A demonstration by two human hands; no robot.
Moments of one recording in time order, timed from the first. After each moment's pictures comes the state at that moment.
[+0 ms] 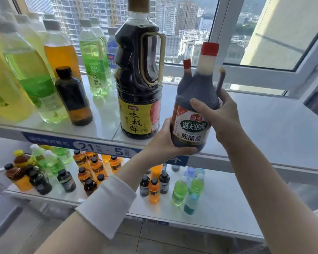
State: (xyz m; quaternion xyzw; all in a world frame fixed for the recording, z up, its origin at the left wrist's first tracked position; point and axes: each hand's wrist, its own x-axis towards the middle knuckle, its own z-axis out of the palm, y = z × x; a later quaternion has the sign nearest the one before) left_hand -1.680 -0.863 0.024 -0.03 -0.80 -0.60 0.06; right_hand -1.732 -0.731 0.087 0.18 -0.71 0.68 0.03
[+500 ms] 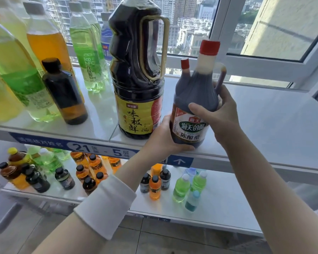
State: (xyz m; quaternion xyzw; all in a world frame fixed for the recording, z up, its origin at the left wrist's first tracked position) left_hand -1.698 -0.874 0.017 0.01 -0.83 -0.55 0.08; right_hand -1.756 -0.743 0.063 0.23 -0.71 0.66 0.05
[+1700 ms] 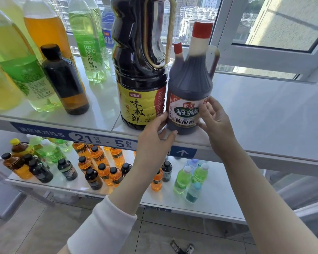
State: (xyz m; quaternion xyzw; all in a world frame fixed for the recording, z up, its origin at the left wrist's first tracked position) left_hand -1.658 -0.871 0.004 0.10 -0.78 -0.59 0.20; right_hand -1.748 -0.741 0.015 0.19 -0.68 0.71 -0.05
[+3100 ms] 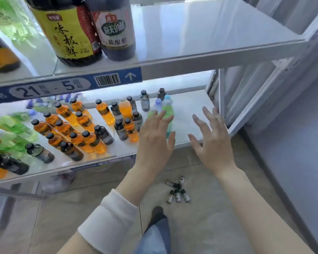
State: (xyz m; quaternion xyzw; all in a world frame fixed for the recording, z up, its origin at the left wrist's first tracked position) left_hand -1.526 -0.770 -0.098 -0.13 -0.93 -0.28 0.19; right_hand -1.532 -0.607 -0.117 0.11 -0.95 0.19 0.23
